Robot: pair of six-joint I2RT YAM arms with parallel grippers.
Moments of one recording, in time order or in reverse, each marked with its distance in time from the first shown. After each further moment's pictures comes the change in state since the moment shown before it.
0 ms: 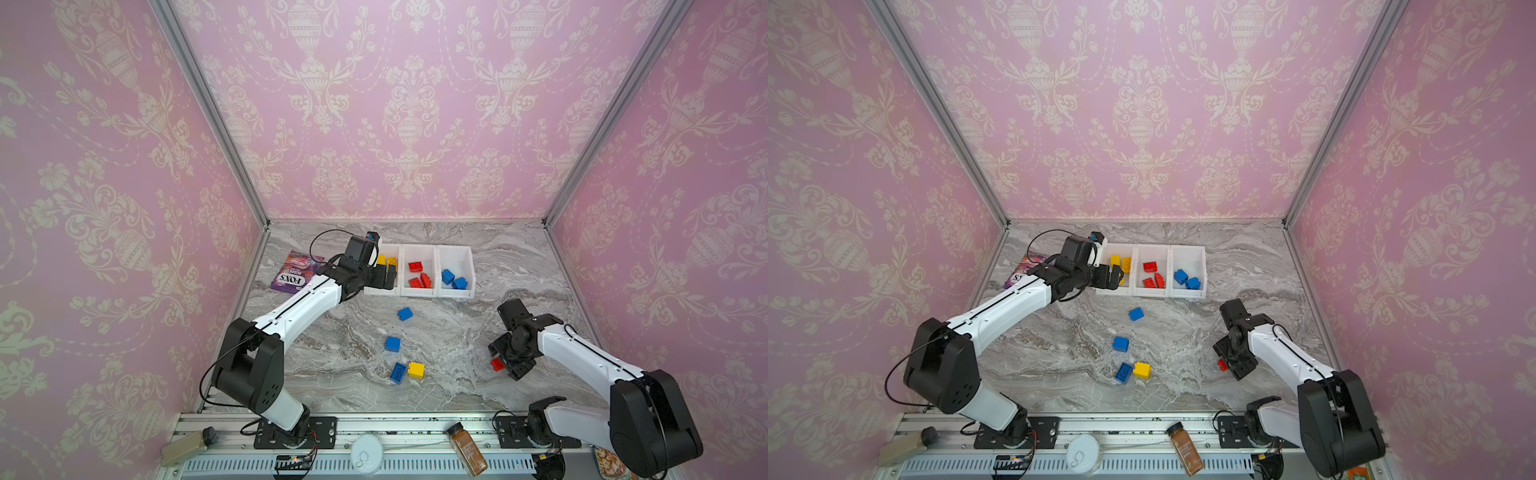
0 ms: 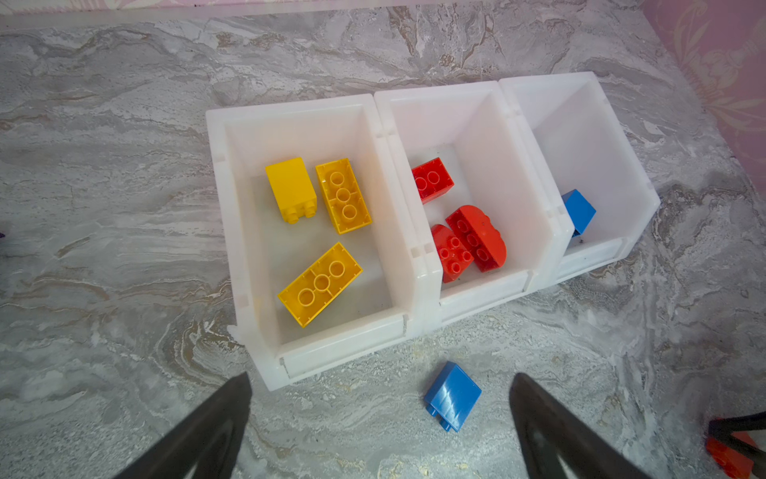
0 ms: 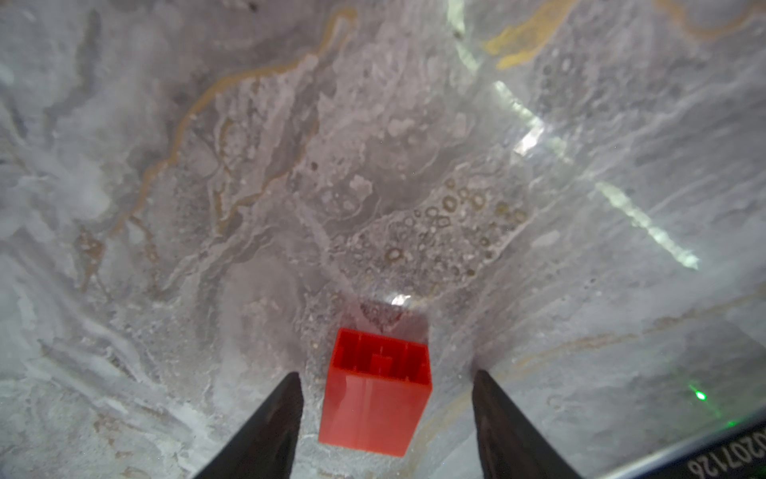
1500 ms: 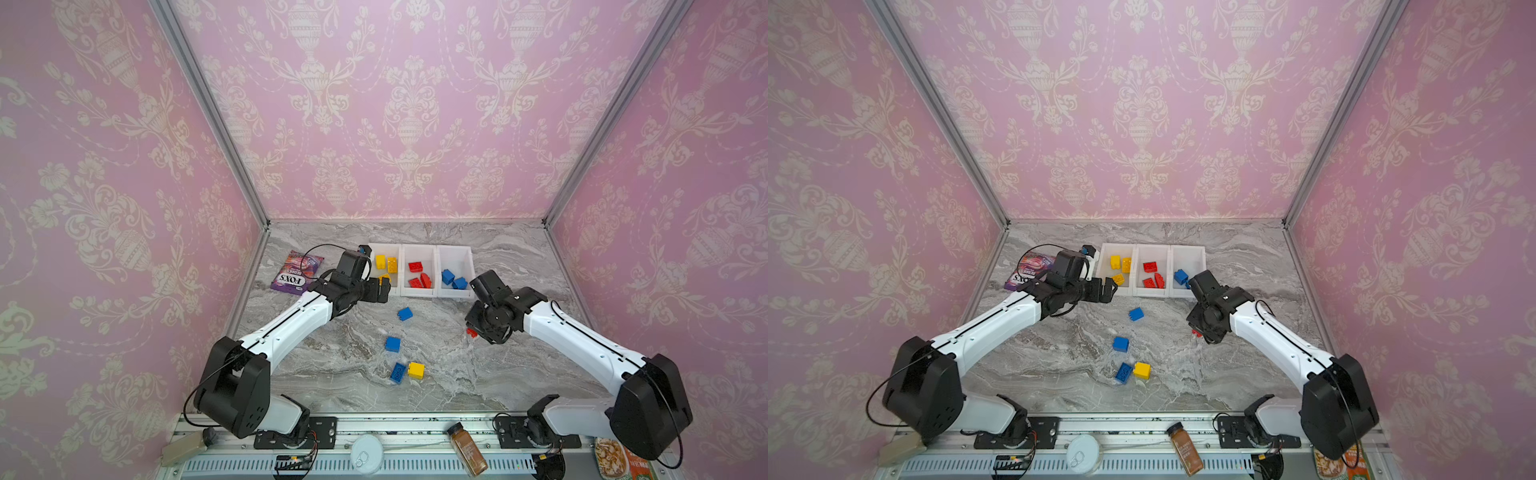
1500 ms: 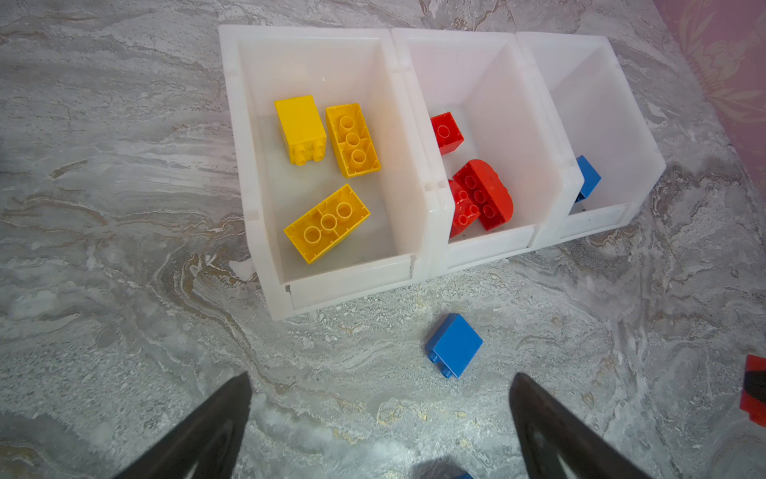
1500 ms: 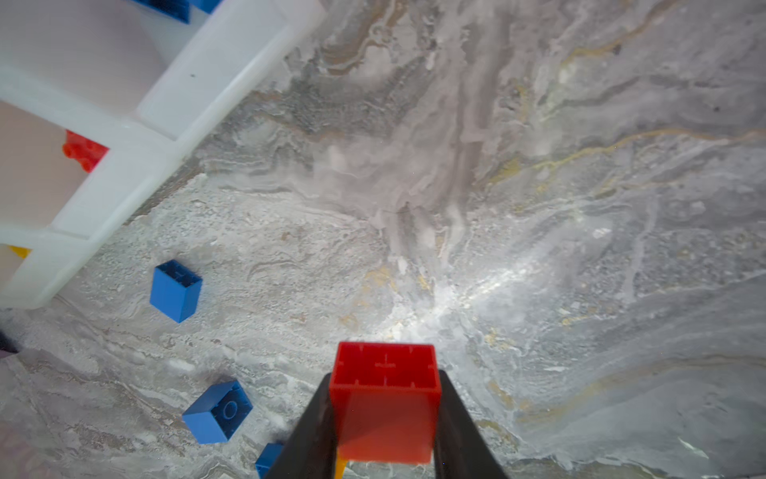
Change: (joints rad) left arm -0.002 -0.142 -0.190 0.028 0.006 -0.053; right arm 0.279 0.122 0.417 -0.024 0.068 -0.142
